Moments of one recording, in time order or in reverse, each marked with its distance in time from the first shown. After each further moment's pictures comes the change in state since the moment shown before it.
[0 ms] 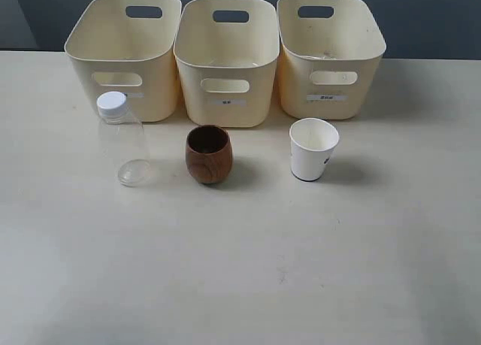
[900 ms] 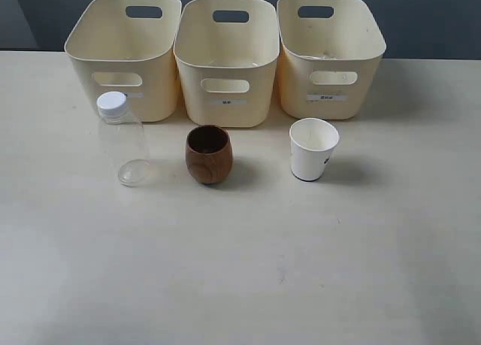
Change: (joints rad) left arm 0.000 0.000 0.000 0.000 0.000 0.000; right arm 0.000 0.000 0.000 0.019 0.058 0.000
